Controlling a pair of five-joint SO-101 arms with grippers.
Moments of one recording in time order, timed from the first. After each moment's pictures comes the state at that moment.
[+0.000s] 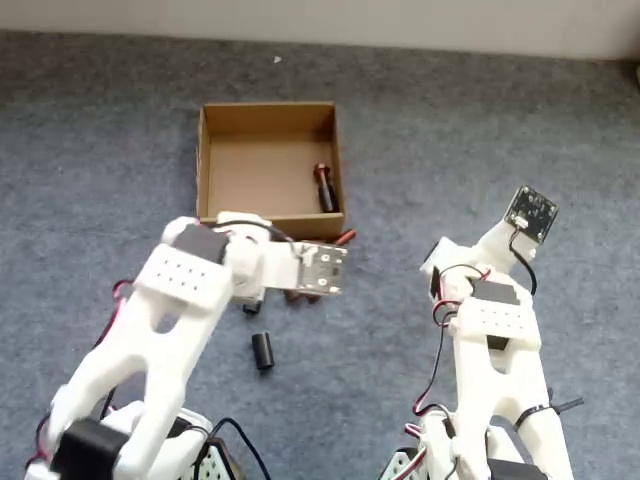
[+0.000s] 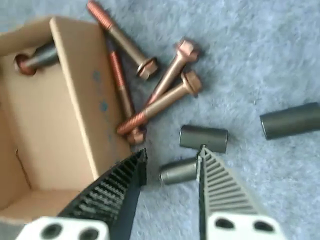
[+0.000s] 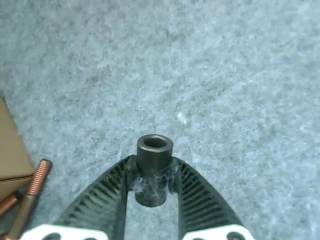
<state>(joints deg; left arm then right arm) 14.4 -22.4 37.6 64.4 -72.5 1.3 -31.4 60.4 32.6 -23.5</state>
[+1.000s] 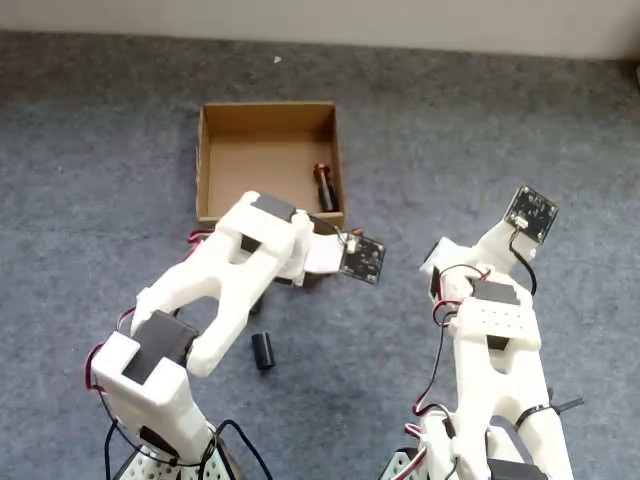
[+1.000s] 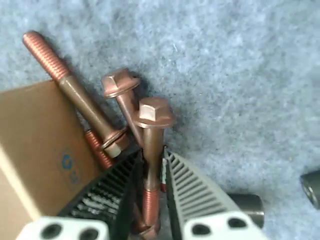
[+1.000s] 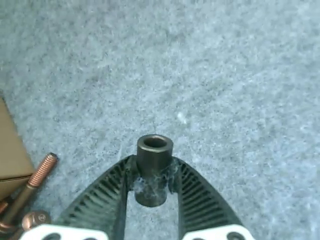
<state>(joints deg) 18.8 13.1 20.4 58.0 -72.7 1.3 -31.4 60.4 32.6 -23.5</state>
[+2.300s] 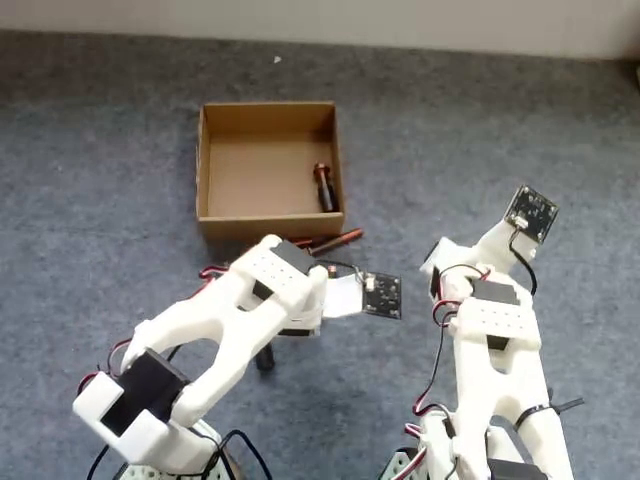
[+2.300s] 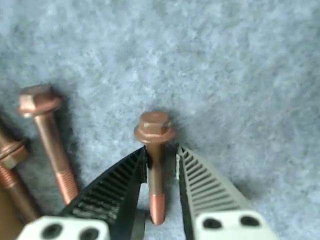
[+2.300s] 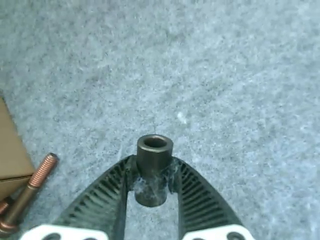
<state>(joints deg) 30.2 0.2 36.5 60.7 -50.6 1.3 -31.4 60.4 32.6 -23.5</state>
